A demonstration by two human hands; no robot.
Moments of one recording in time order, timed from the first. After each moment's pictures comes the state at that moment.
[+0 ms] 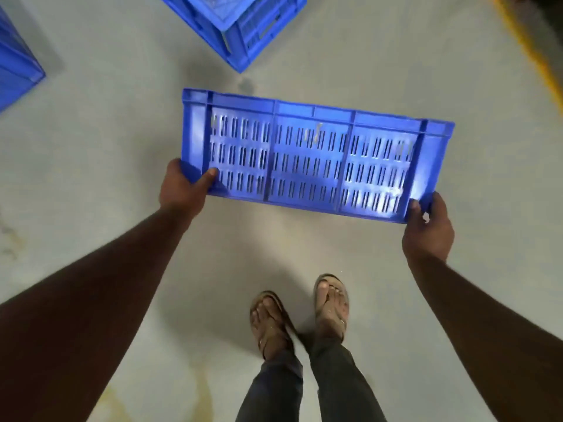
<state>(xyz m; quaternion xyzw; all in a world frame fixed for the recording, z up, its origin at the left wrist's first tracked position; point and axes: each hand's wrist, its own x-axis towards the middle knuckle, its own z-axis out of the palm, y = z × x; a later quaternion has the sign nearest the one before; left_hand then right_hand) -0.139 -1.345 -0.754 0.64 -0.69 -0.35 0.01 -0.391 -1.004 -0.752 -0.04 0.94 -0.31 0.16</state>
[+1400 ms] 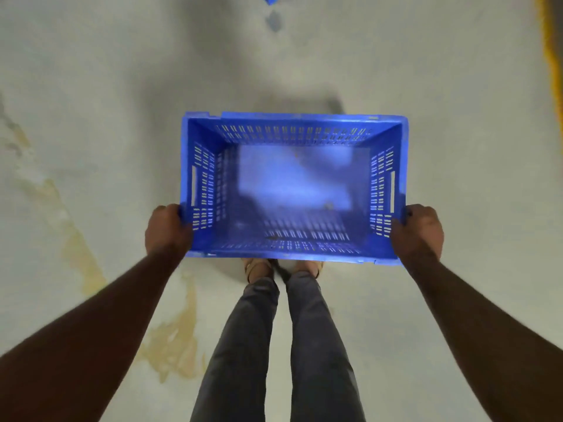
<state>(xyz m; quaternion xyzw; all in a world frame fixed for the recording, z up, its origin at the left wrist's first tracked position) 0.032 -1.191 -0.686 0.67 -0.67 -0.25 -0.19 -0.352 -0.936 -0.688 -0.17 0.95 -0.04 0.25</state>
